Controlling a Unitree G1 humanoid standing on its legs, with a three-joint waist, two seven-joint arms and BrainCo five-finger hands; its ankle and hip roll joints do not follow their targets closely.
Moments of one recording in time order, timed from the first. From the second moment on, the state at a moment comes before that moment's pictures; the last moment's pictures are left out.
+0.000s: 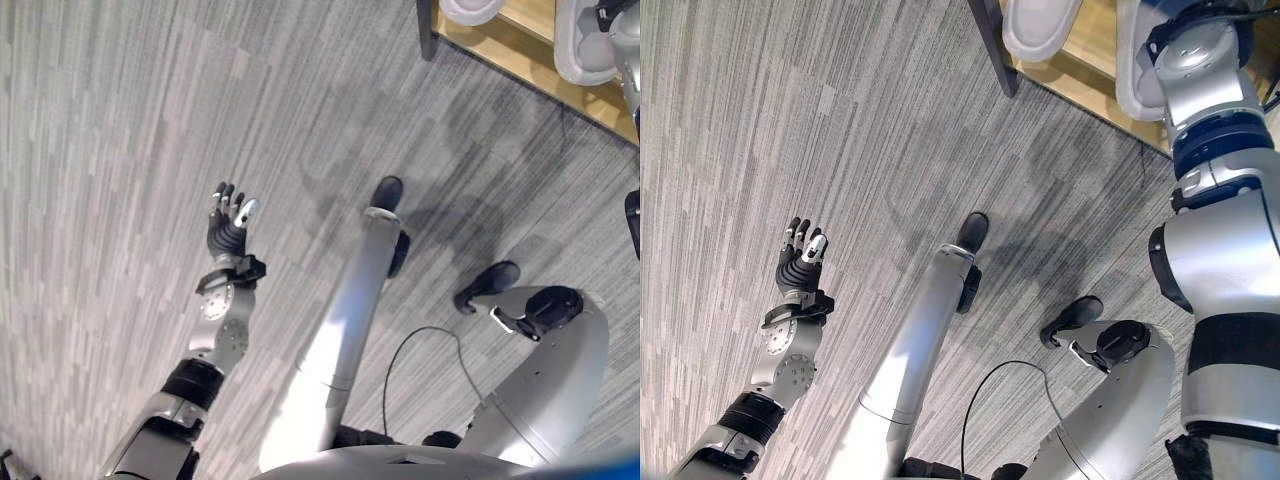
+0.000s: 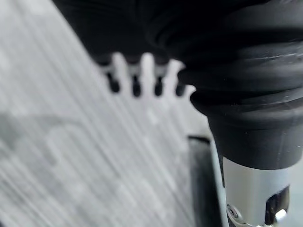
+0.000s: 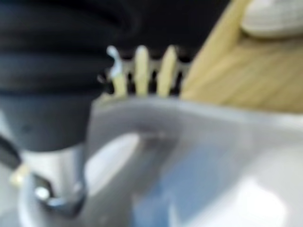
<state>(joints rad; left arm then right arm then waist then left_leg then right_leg) -0.22 0.44 -0.28 0.30 -0.91 -0.44 0.30 -1.64 -0.73 0.63 1.28 0.27 -0.07 -0.54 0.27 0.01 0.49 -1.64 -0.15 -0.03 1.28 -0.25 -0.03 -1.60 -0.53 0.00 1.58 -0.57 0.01</state>
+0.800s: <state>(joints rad) -0.17 0.44 -0.24 0.31 -0.72 -0.43 0.36 -1.22 -0.83 0.30 0.81 0.34 -0.21 -0.67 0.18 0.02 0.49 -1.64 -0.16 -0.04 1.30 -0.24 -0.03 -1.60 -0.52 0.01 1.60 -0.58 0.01</state>
